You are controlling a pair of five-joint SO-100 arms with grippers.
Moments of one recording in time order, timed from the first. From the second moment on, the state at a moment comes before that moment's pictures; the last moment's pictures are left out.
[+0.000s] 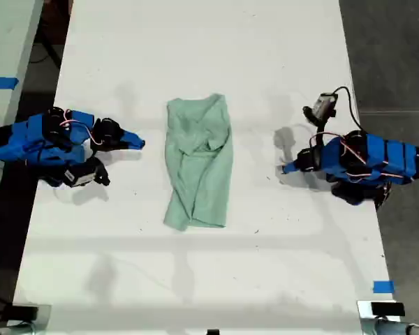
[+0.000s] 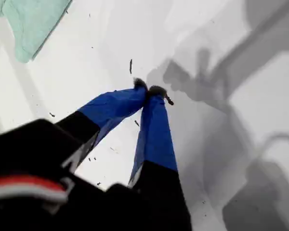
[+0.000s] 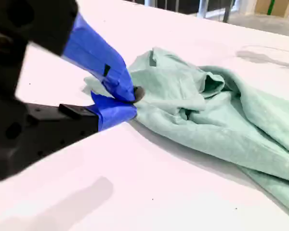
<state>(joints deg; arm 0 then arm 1) -16.5 202.1 183.3 54.4 -3.5 11.4 200.3 174.0 81.5 -21.0</state>
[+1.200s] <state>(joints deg) -0.4 162.3 156.6 50.6 -13.4 4.0 153.5 139.7 84.8 -3.8</state>
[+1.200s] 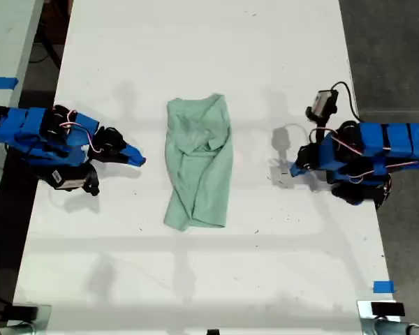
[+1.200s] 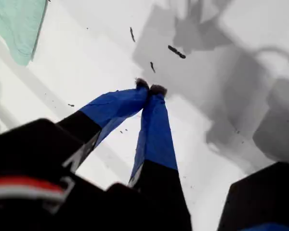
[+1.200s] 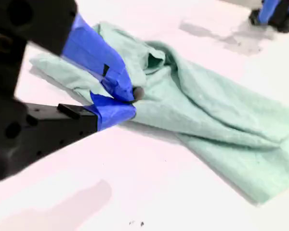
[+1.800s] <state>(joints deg) 4.0 102.4 109.5 57.0 -13.4 -8.6 70.8 52.7 90.0 2.7</state>
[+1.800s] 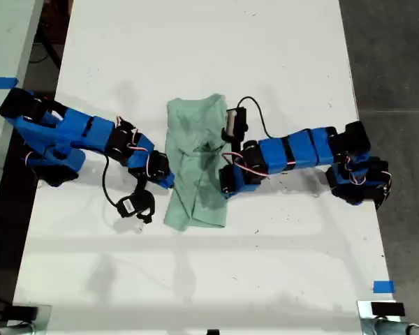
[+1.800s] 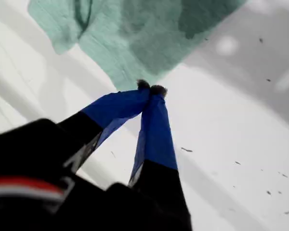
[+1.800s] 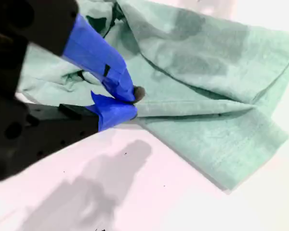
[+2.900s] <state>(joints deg) 5.5 63.9 60.9 81.1 -3.3 -13.5 63.9 52.2 84.6 5.0</state>
